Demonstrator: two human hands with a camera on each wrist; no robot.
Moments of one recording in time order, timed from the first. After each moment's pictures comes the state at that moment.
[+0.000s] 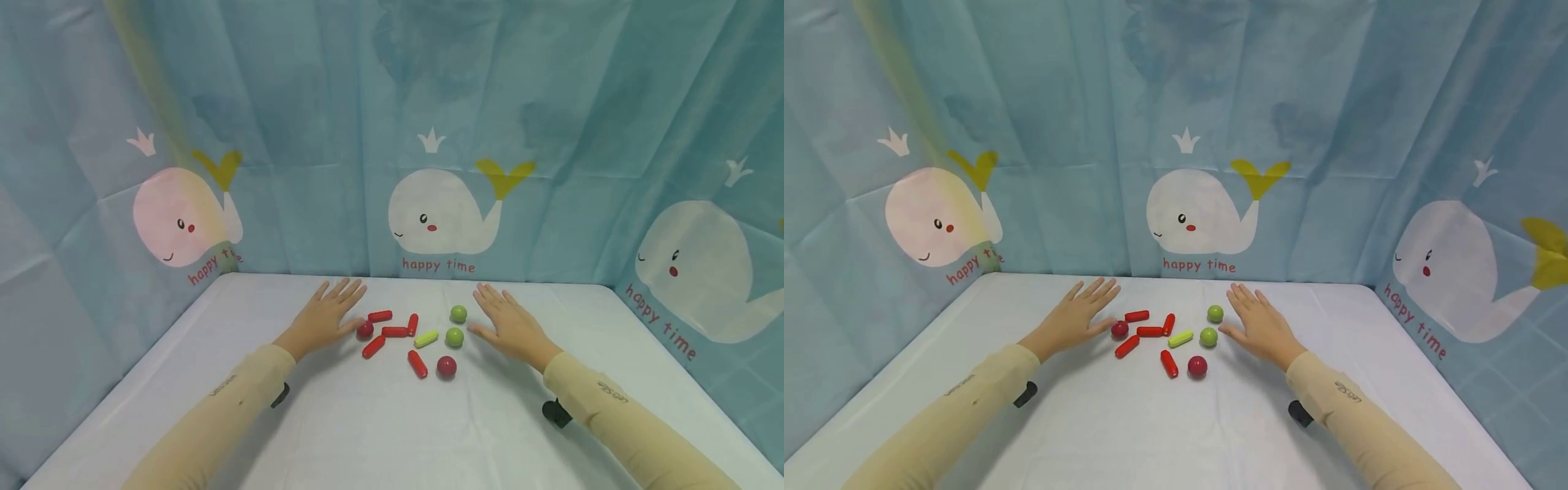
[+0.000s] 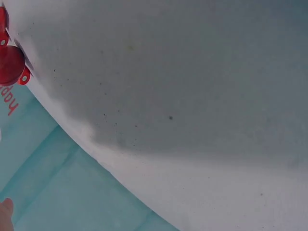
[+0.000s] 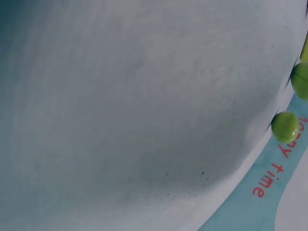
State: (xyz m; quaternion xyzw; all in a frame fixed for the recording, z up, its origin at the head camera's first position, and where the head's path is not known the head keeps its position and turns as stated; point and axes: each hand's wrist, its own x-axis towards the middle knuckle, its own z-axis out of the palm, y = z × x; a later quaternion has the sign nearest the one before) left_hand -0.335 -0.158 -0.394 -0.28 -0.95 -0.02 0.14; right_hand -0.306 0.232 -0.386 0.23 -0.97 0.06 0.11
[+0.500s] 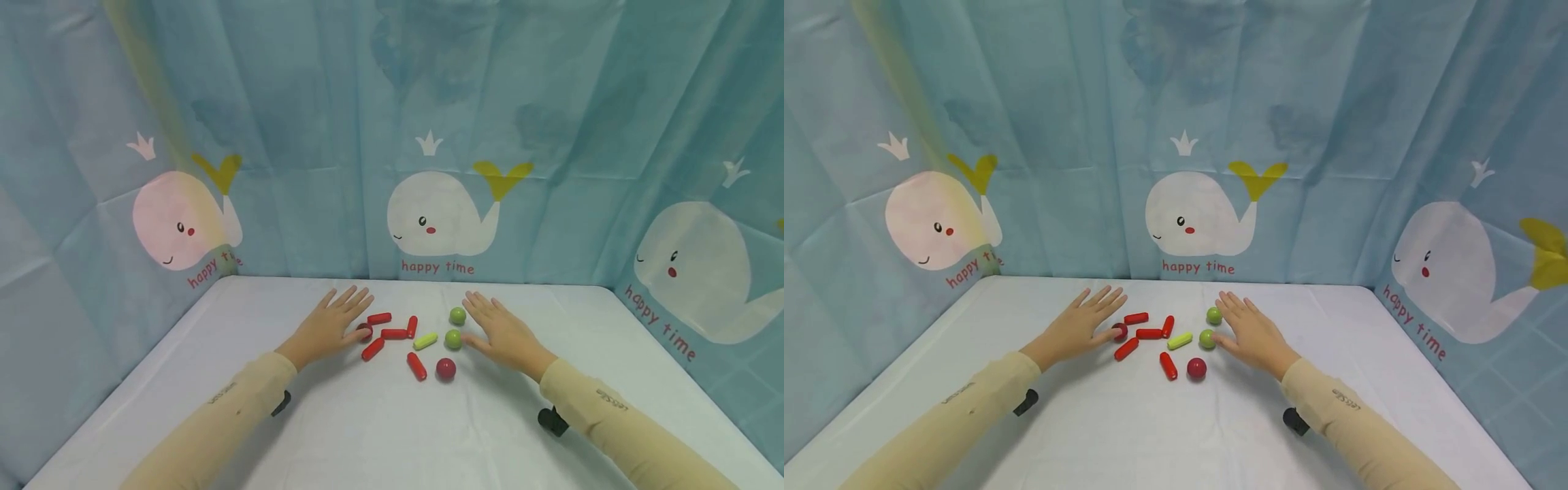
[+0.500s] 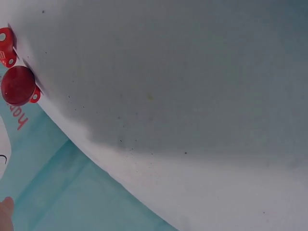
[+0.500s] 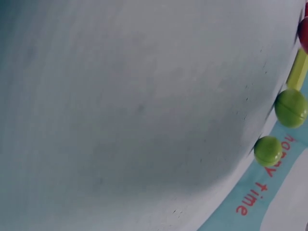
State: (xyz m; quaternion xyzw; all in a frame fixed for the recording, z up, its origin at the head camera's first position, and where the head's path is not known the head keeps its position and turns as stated) left_hand -0.319 -0.145 -0.391 -0.30 -0.95 -0.01 0.12; right_hand -0.294 0.219 -0.385 0.25 -0.96 0.08 0.11
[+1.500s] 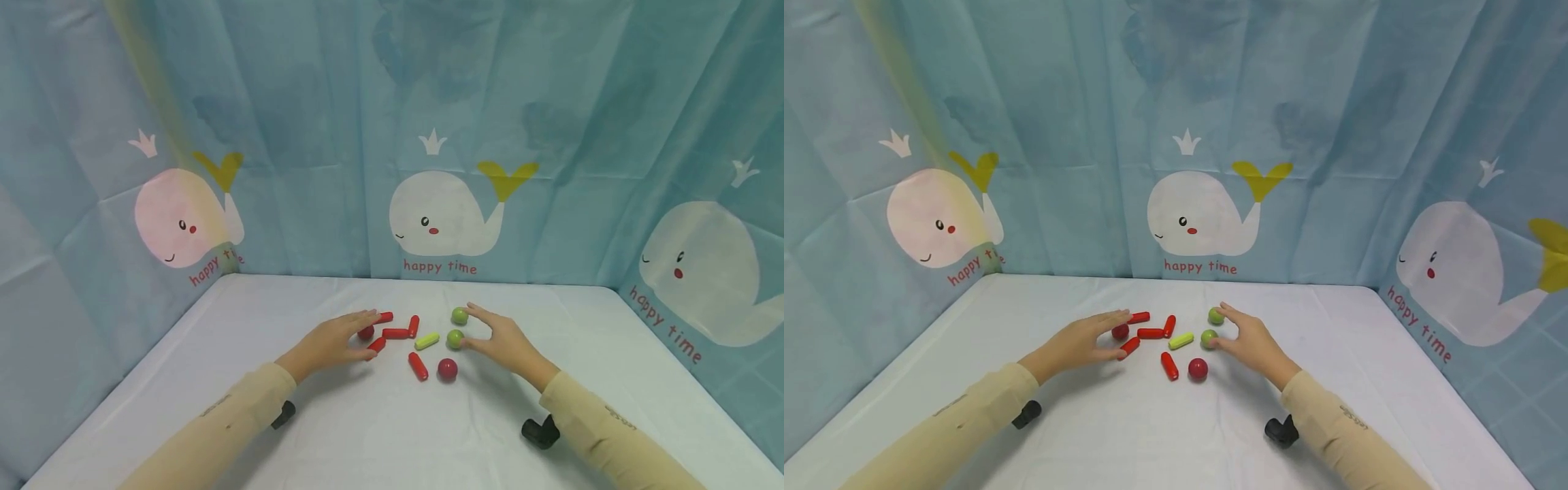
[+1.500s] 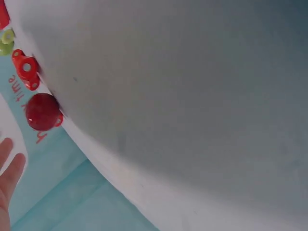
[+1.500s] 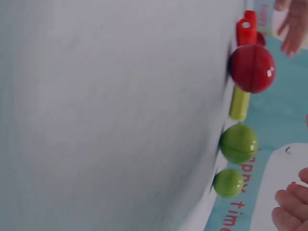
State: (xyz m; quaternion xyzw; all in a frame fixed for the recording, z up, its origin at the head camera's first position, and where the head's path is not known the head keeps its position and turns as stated) left_hand -0.293 -0.134 -0.389 -0.28 -0.94 -0.16 0.05; right_hand -0.281 0.206 -0.382 0.16 -0.94 0.30 0.05
